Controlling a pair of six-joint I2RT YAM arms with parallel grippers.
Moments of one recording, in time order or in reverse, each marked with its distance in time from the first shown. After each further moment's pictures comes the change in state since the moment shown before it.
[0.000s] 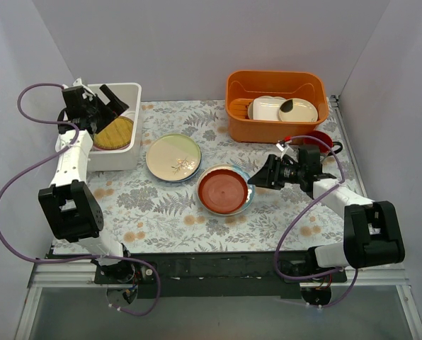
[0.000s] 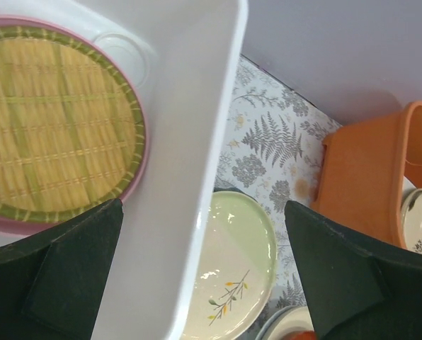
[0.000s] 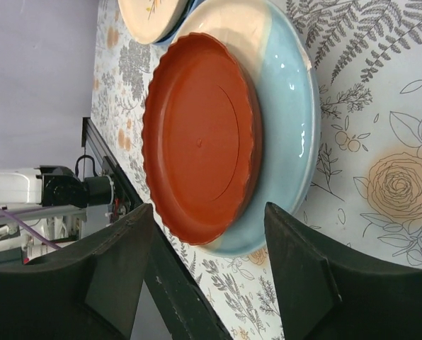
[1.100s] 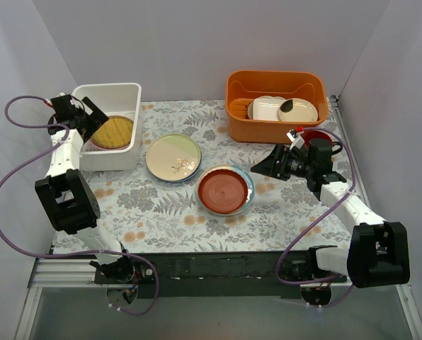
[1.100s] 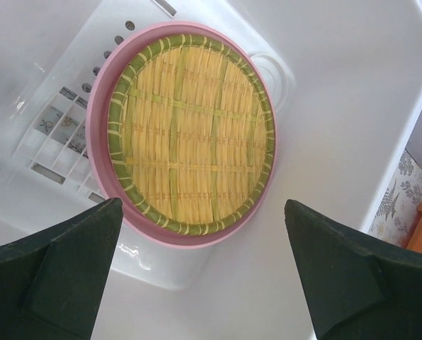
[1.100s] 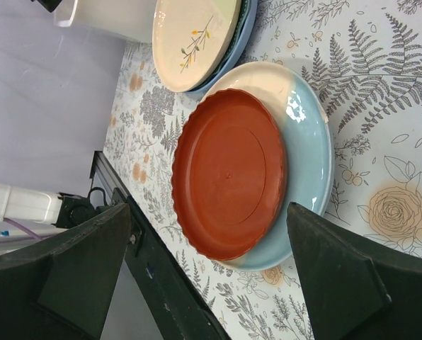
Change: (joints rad) left arm 0.117 0.099 0.014 -0.061 -0.175 0.017; right arm -0.038 -0.137 0.038 0.003 0.035 0.061
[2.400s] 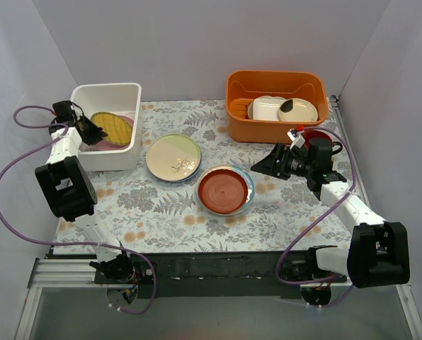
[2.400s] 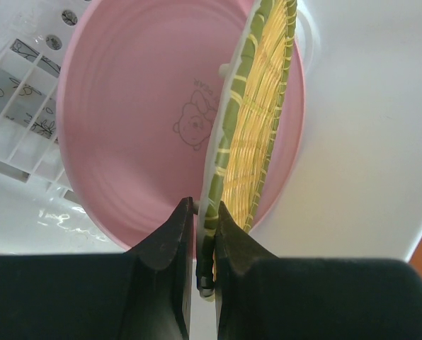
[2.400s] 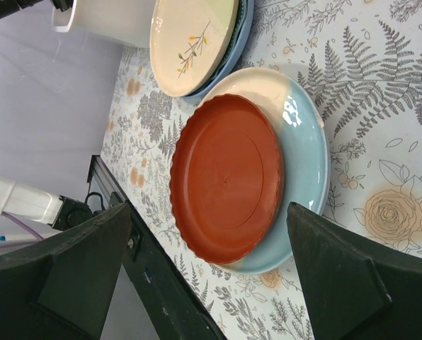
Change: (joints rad) left arm 0.037 0.163 0.048 -0.039 0.175 -0.049; right arm 0.001 0.000 0.011 0.000 0.016 0.001
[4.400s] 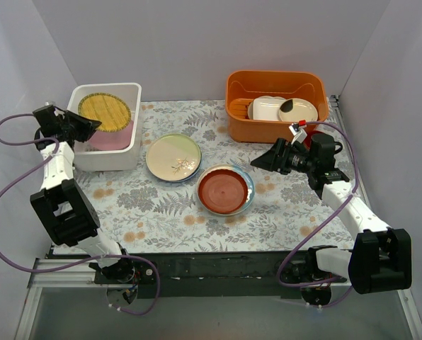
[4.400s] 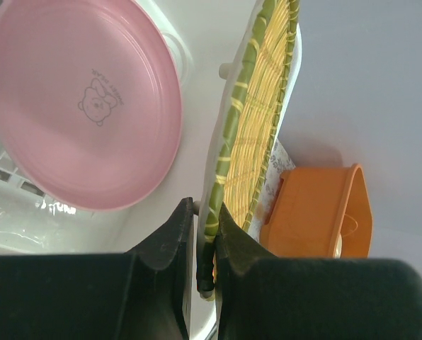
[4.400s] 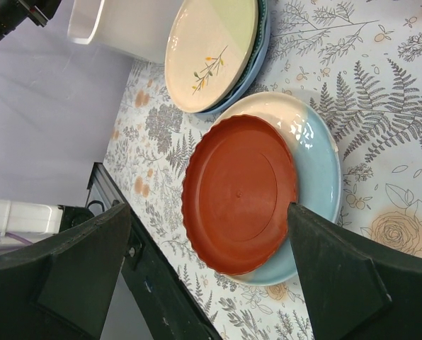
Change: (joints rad) left arm 0.077 -0.272 -0.204 0.213 0.206 -0.224; right arm 0.013 -0.040 0.041 -0.006 0.018 0.007
